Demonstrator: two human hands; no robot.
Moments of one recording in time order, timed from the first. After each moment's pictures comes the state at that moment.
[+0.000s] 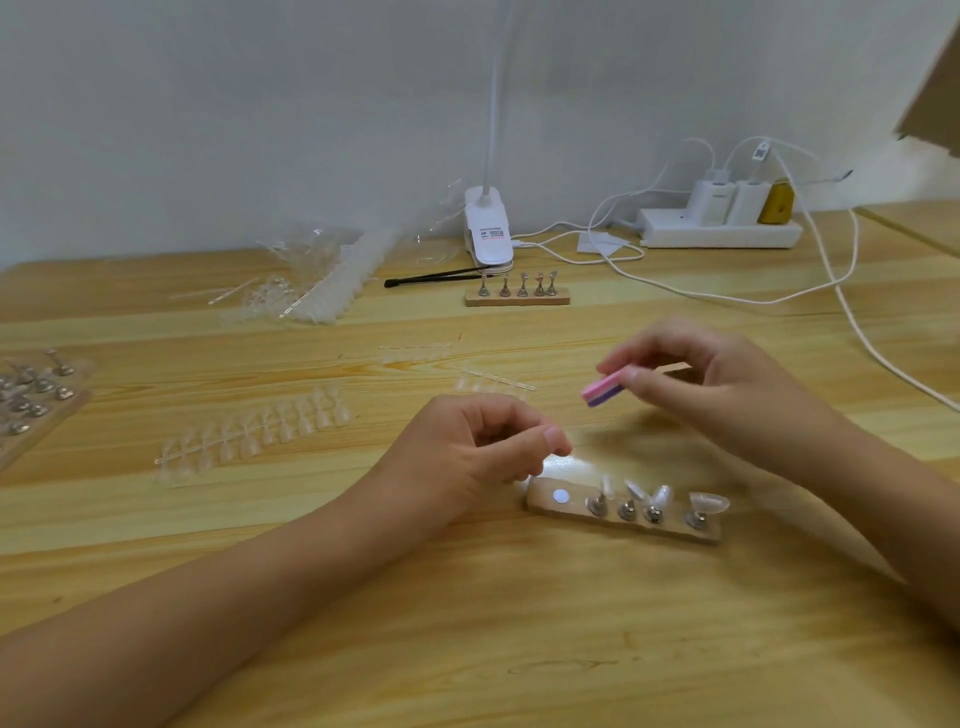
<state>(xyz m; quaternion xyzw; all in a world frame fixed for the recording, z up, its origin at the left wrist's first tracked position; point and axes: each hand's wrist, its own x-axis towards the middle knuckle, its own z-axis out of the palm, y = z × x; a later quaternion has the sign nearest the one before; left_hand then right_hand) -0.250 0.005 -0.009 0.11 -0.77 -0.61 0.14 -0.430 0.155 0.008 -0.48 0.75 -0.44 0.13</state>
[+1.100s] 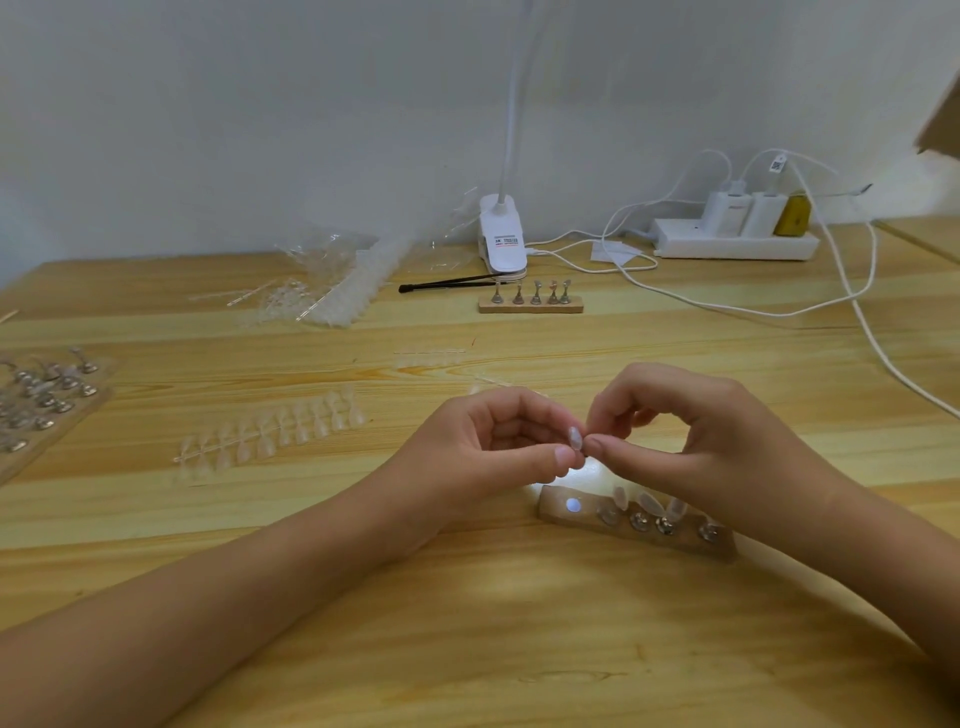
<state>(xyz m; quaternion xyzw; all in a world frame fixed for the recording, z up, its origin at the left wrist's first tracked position) -0.249 -0.001 -0.010 0.04 -0.71 -0.69 0.12 -0.395 0.154 0.010 -0.61 0.68 -0.40 0.07</state>
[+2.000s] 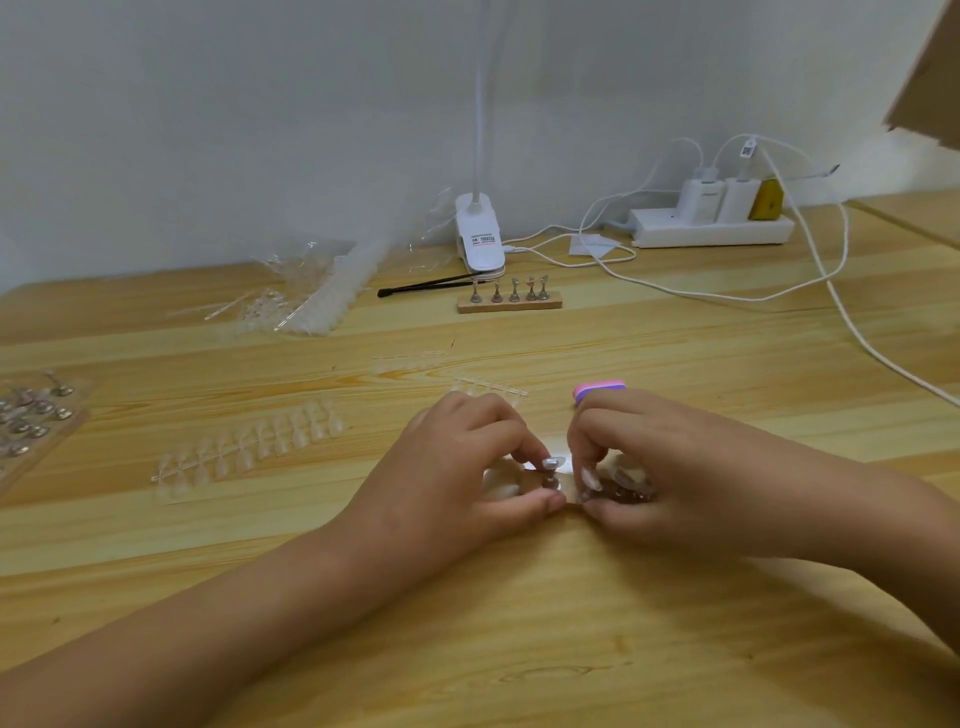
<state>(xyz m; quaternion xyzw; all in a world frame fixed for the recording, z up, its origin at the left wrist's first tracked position) -0.248 0.001 -0.023 0.05 -0.96 -0.22 0.19 -0.391 0.163 0.018 -0.67 0.72 -0.16 0.10</state>
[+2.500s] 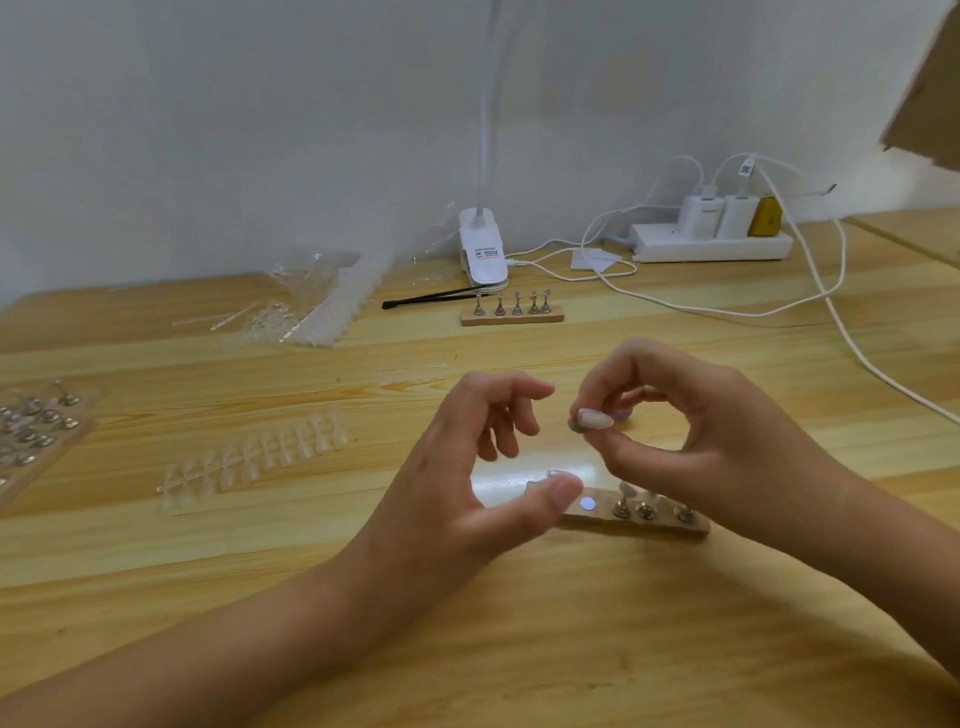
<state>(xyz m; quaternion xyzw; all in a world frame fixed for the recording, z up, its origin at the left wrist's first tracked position) -0.238 0.018 -0.012 0.04 -0.85 -0.45 0.28 -0.388 0.162 0.026 -0.59 0.67 -0.45 0.08</state>
